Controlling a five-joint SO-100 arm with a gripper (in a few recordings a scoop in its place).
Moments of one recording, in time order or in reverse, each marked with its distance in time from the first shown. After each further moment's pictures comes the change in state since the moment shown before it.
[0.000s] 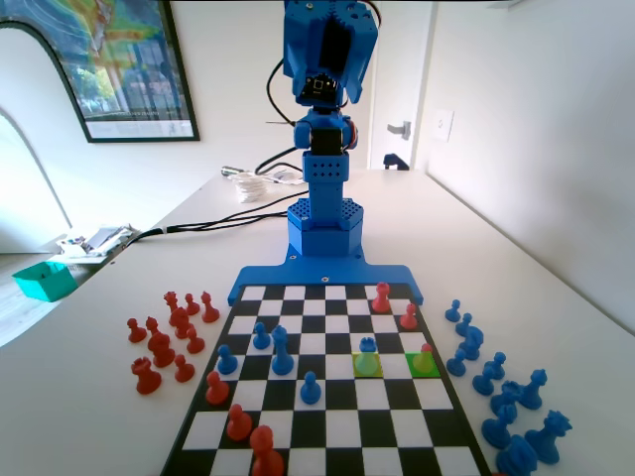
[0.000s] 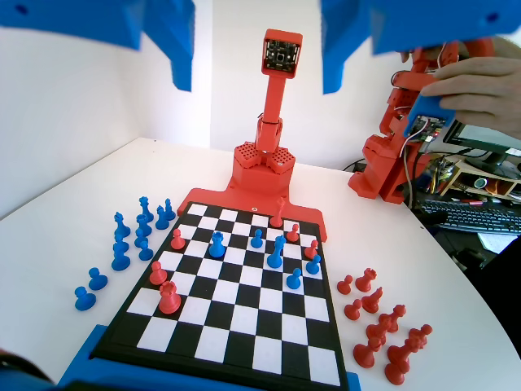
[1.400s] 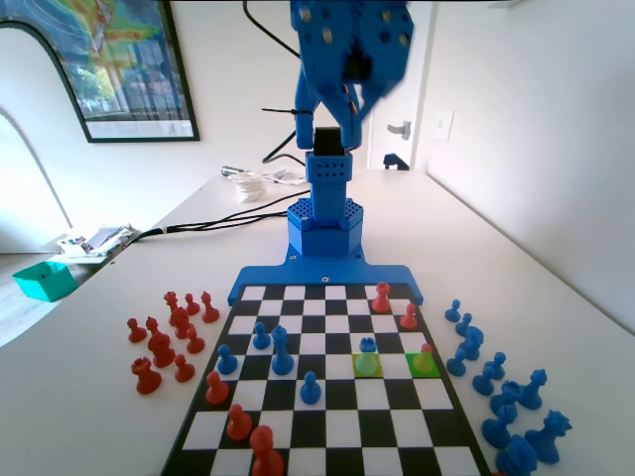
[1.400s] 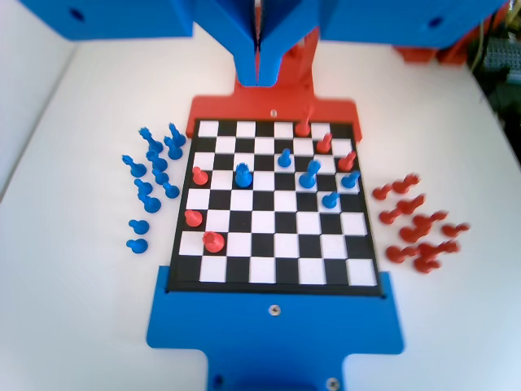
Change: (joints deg) arm -5.9 -56.9 -22.5 -0.4 15.8
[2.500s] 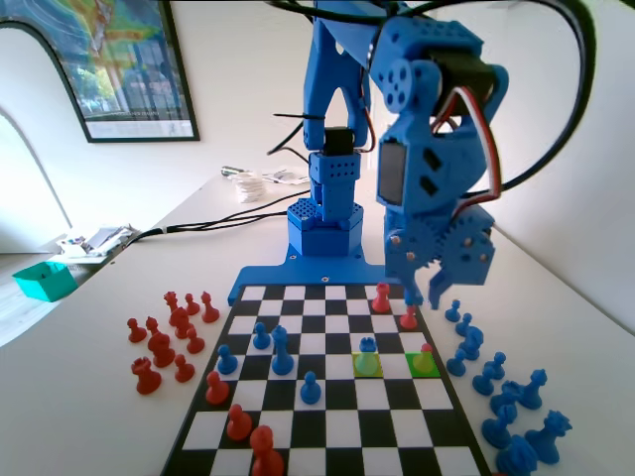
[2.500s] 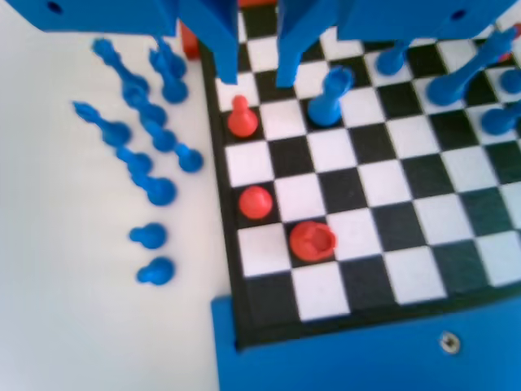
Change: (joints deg) arm -14.9 -32.6 8.8 -34.8 23.7
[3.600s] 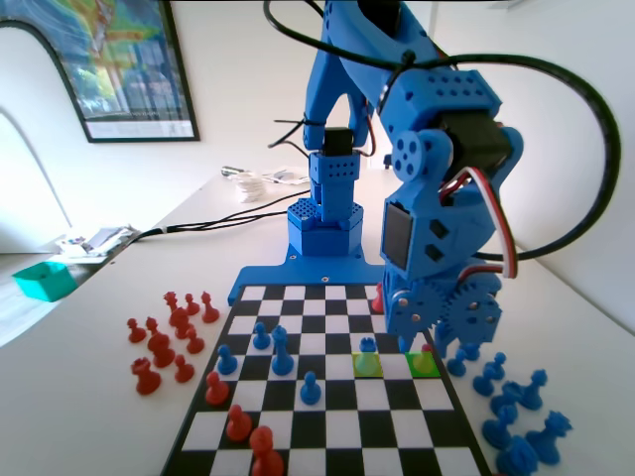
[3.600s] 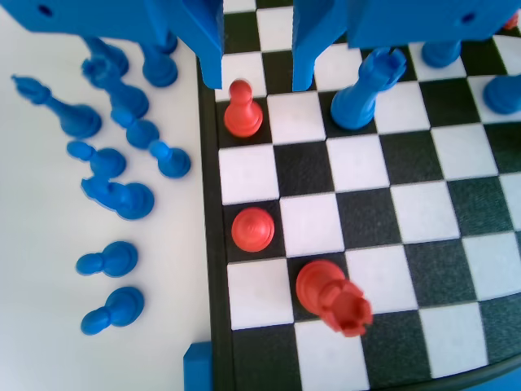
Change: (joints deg) arm 2.3 -16.2 -9.6 -3.7 -4.9
